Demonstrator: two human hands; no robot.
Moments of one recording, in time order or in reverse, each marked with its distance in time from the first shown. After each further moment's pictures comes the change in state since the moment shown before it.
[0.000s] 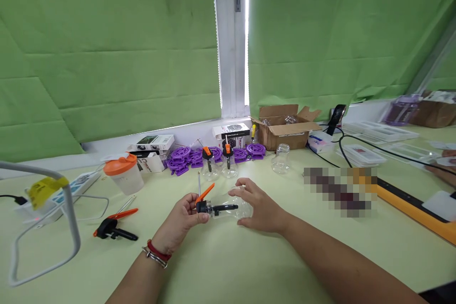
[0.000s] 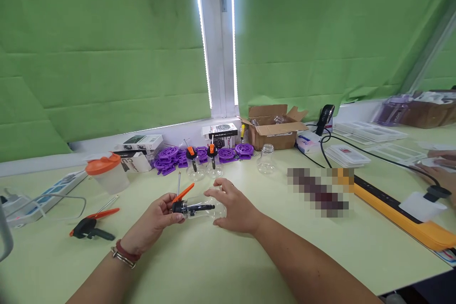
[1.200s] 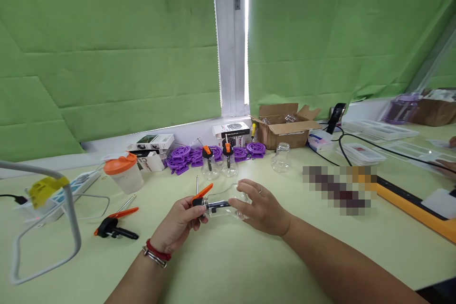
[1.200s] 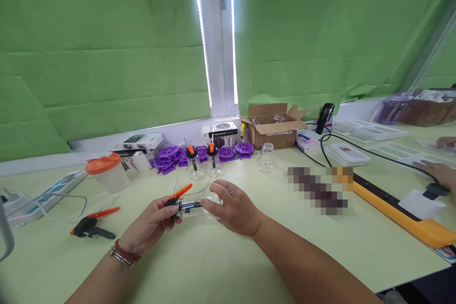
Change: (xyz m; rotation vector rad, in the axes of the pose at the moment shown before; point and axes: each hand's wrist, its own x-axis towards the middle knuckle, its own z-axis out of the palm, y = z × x) left_hand -0.008 0.009 0.004 -0.145 0.025 -0.111; right_hand 0.000 -0.001 0.005 -0.577 0.257 -0.408
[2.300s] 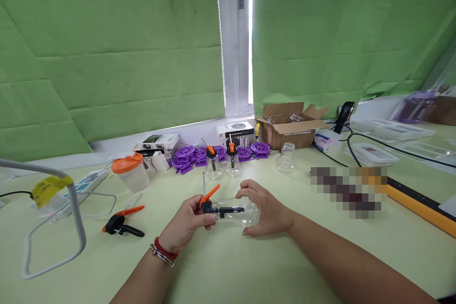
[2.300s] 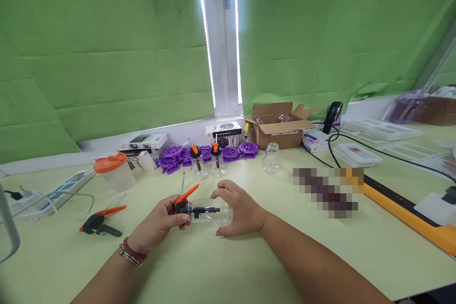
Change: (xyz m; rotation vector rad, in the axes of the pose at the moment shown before) left_hand 0.000 -0.001 0.007 0.140 -0.085 0.100; right_hand 0.000 0.010 -0.001 0.622 -0.199 0.262
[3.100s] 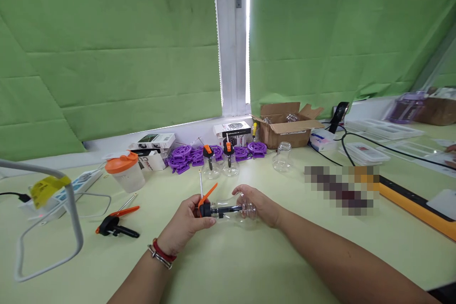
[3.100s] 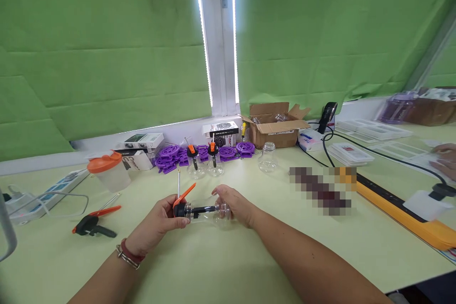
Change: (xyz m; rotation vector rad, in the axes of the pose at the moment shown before) left_hand 0.002 -0.005 0.001 0.082 0.013 0.009; right_hand 0.001 0.011 0.022 0.923 -0.001 0.789
